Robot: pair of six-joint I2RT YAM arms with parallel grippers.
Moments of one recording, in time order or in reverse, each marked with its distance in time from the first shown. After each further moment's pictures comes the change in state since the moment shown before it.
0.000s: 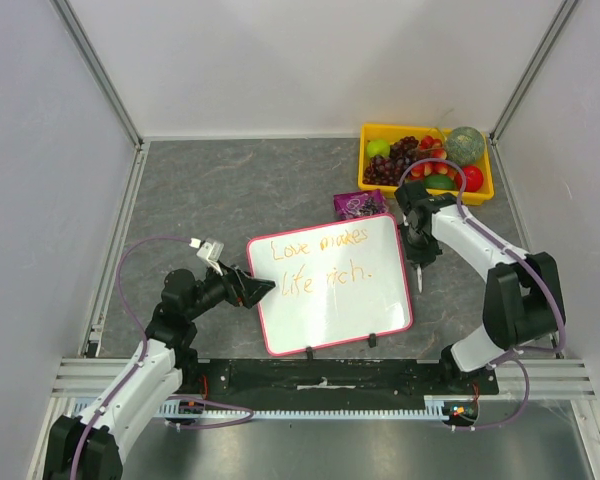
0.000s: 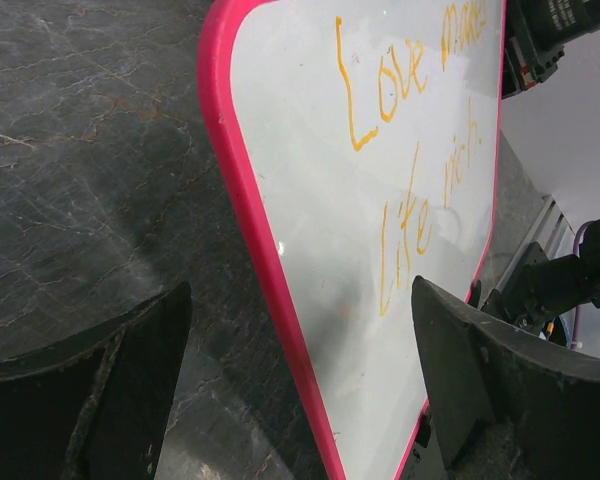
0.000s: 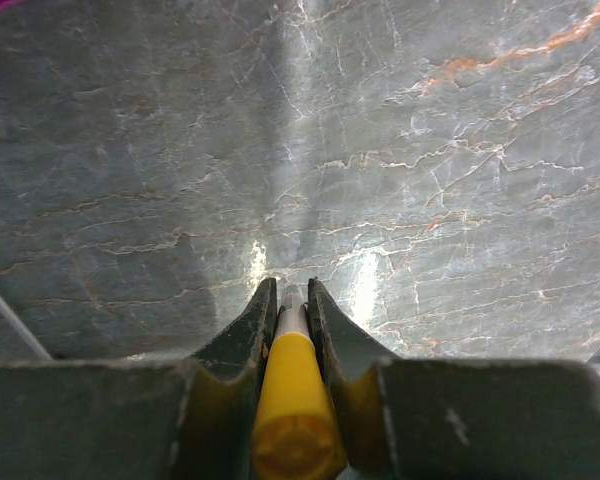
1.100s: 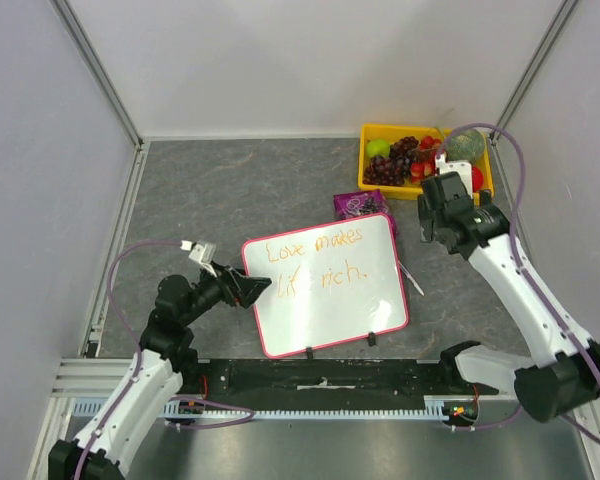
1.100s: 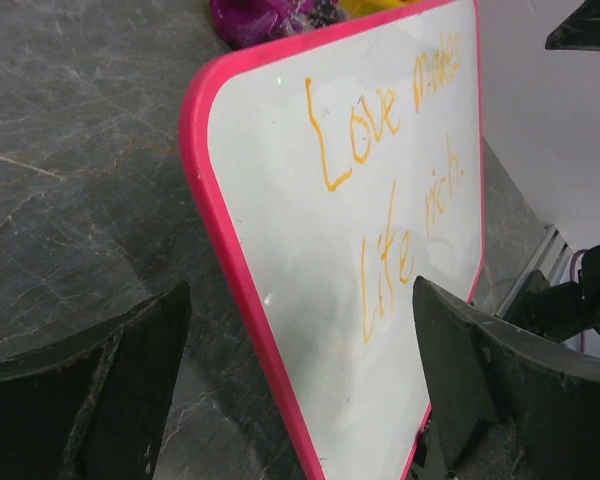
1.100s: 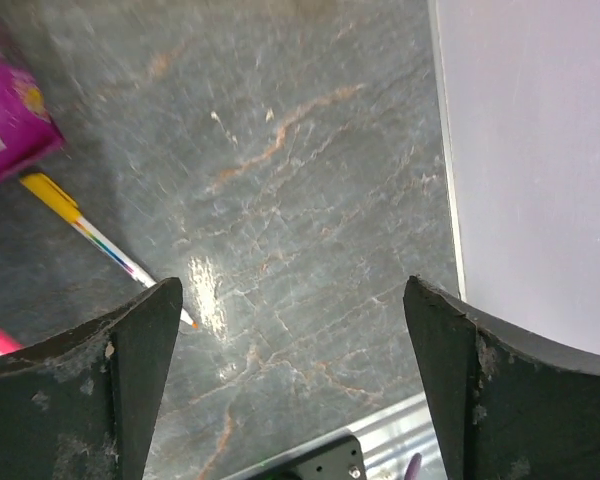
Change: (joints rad) left arm 0.000 -0.122 0.001 -0.060 -0.041 -0.005; right arm 0.050 -0.301 0.089 -0.043 0.431 0.031
